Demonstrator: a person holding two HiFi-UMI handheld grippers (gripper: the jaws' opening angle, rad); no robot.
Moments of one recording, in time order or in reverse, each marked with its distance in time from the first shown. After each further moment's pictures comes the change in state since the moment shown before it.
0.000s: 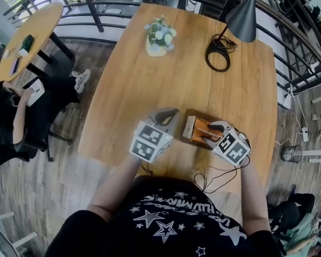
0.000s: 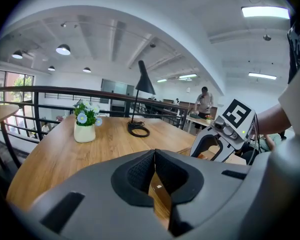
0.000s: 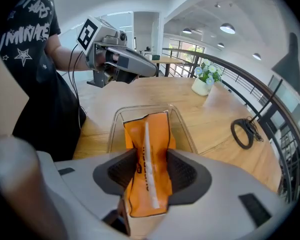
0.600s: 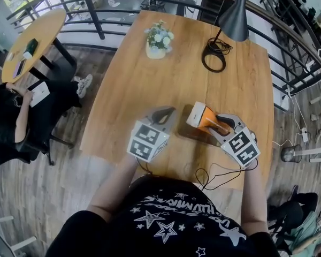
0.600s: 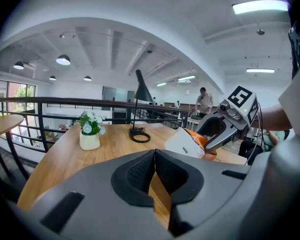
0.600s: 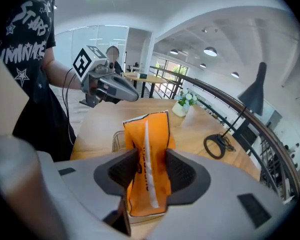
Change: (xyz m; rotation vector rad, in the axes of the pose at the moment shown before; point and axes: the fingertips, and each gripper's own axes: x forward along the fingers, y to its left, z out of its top) left arm -0.035 -0.018 0.013 0.054 -0.056 0.043; right arm -0.075 -0.005 0.031 0.019 -0.189 -0.215
